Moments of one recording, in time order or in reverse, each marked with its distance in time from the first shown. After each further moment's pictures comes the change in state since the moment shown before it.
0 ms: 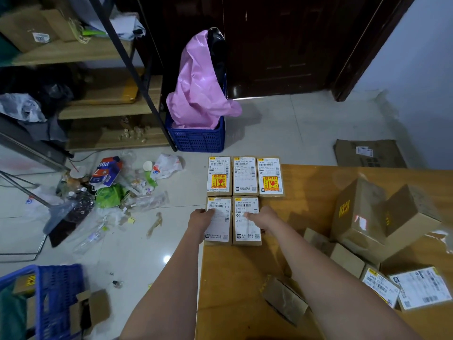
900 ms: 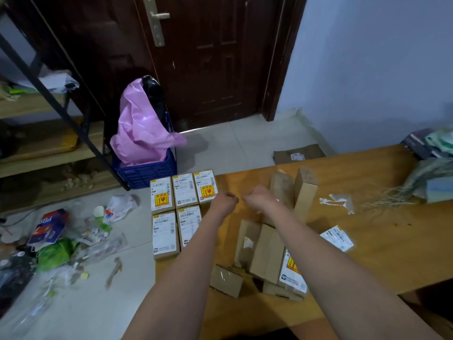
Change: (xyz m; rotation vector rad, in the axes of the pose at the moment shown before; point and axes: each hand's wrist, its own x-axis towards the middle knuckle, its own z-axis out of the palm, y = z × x) left_hand -0.161 0.072 0.169 0.494 -0.291 0.504; right_hand -0.101 0.061 -0.143 -0.062 0.334 -0.033
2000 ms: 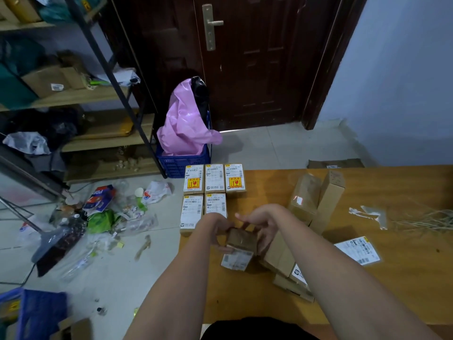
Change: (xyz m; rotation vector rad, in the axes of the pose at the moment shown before) left_hand -0.068 -0.069 -0.031 -0.255 -0.368 -0.804; right_hand -0.052 -0.001 0.048 0.036 -0.831 0.268
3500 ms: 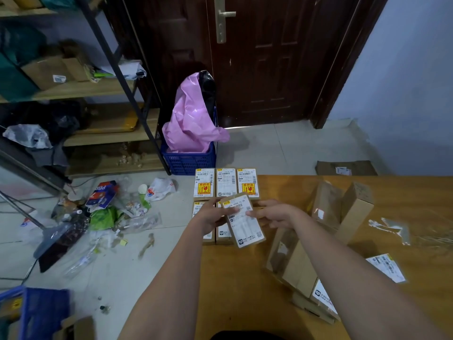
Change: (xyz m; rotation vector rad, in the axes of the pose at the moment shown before) left_hand 0.026 0.018 -0.083 -0.432 0.071 0.701; right_hand 0.033 -0.038 -0.032 0.172 0.159 -0.425
